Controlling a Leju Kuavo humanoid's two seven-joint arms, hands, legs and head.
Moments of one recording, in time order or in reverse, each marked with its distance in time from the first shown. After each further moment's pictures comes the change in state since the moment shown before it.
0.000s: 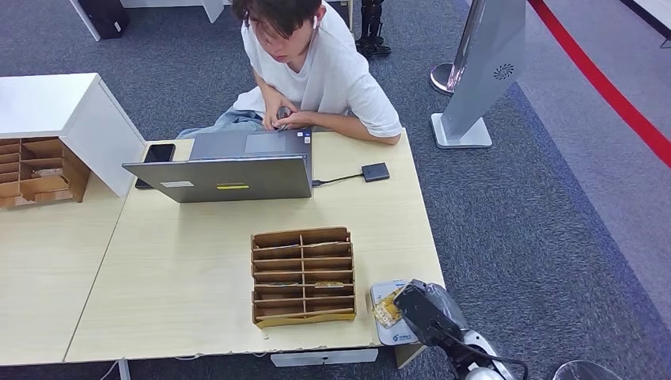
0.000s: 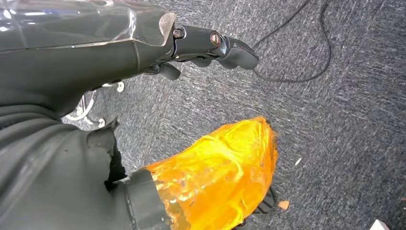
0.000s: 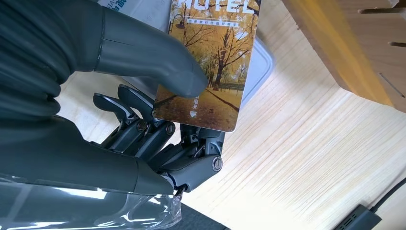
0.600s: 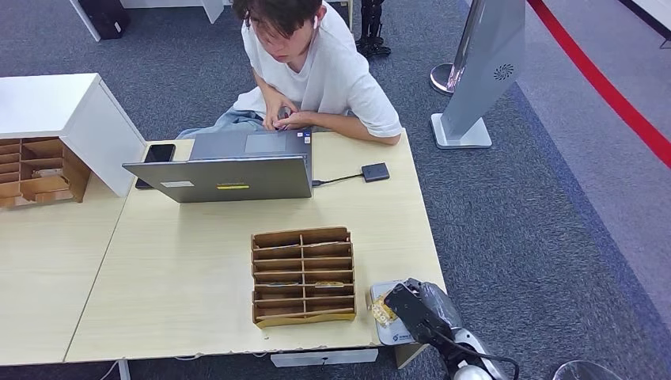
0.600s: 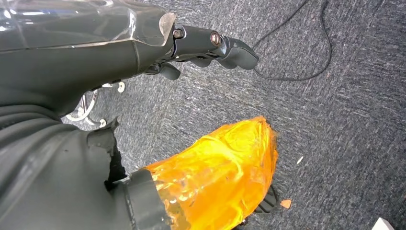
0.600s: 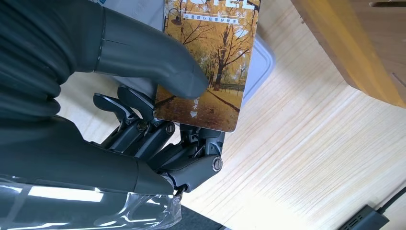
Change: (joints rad) left arm 0.000 -0.003 0.000 0.000 -0.009 -0.002 0.004; right arm -0.017 0.052 -0.007 0.057 0.081 -0.022 0.025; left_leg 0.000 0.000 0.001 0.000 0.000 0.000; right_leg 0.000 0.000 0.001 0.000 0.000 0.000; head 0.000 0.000
